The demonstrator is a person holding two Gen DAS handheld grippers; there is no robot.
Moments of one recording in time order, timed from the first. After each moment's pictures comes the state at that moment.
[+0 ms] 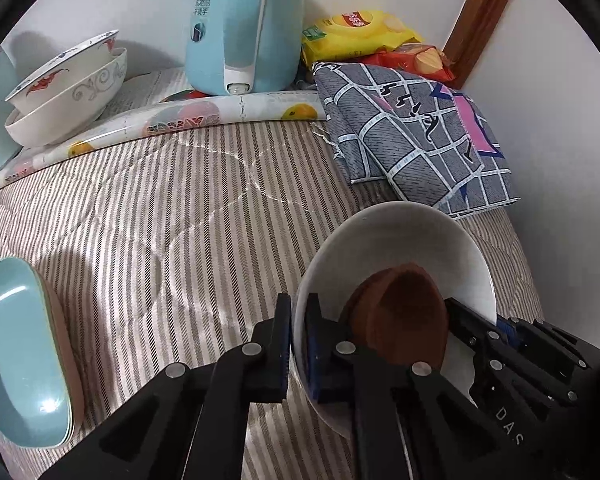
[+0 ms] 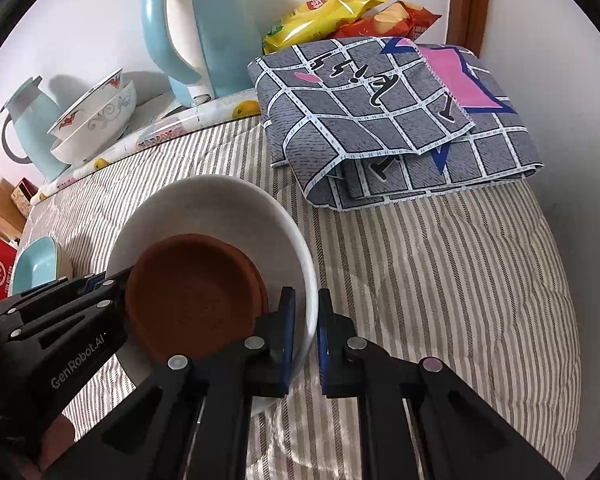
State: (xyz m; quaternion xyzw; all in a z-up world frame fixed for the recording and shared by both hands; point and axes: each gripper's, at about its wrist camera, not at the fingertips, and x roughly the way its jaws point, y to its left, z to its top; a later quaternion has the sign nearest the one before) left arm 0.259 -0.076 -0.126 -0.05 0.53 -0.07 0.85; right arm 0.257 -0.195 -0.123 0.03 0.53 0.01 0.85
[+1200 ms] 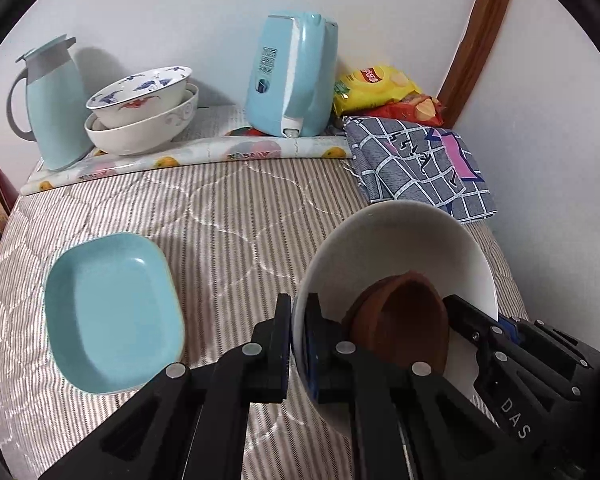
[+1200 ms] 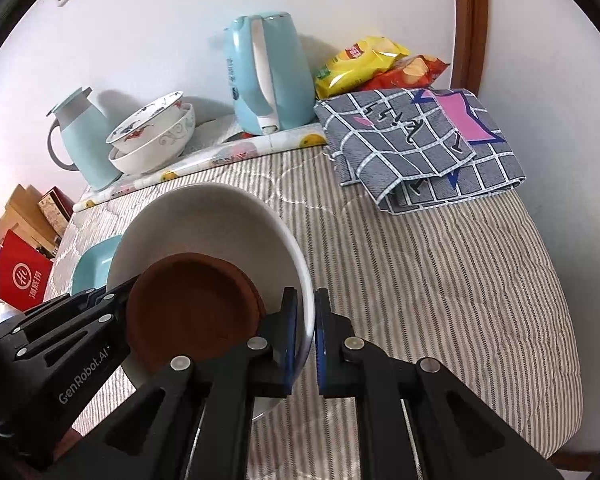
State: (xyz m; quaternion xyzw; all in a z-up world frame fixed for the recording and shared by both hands) left arm 0.185 -0.012 -0.059 -0.05 0.48 -0.05 0.88; right arm 0.192 -0.133 -0.059 0.04 0.49 0.02 0.87
